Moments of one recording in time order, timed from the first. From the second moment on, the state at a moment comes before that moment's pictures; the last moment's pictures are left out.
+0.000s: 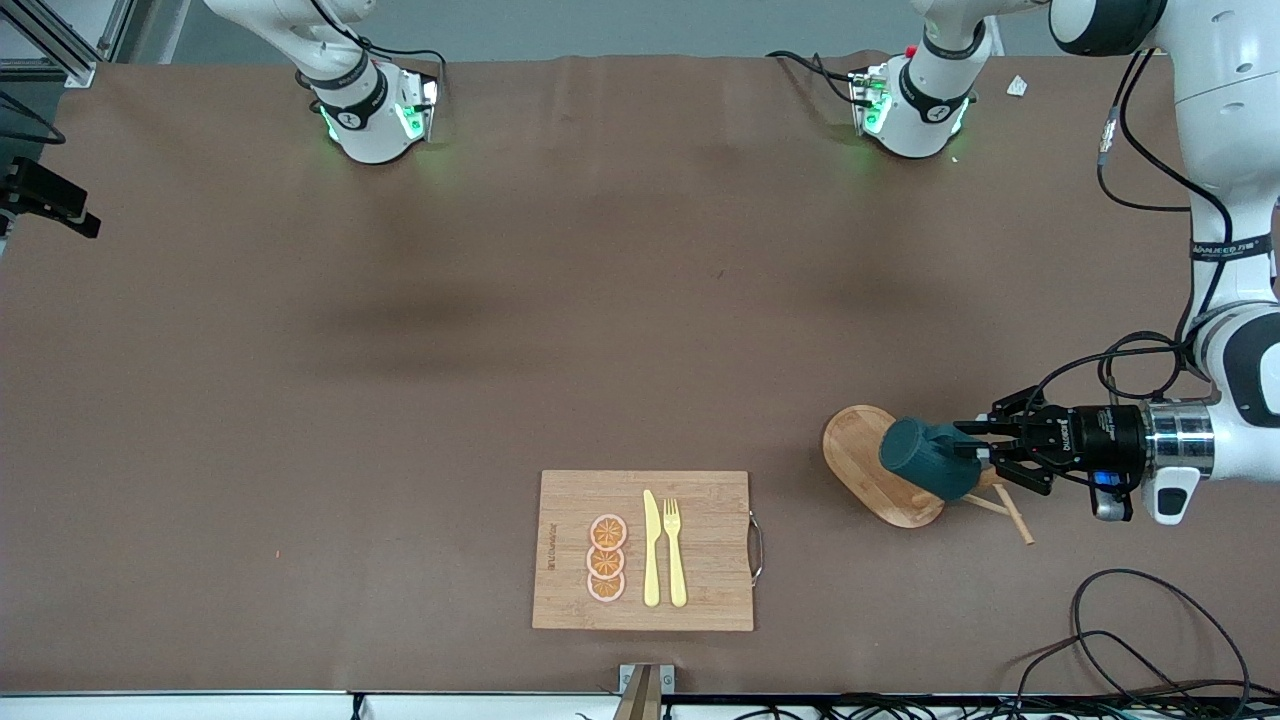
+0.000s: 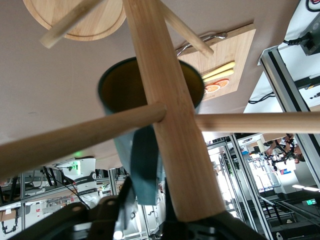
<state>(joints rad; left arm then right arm) 0.09 0.68 0.08 -1.33 -1.09 1.51 -0.76 -0.03 -0.06 -0.09 -1.55 -0.02 1.45 -0.08</state>
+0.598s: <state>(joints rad) 0.09 0.58 0.06 -1.30 -1.05 1.51 -0.84 -0.03 -0.06 -0.09 -1.55 -0.02 1.45 -0.08</state>
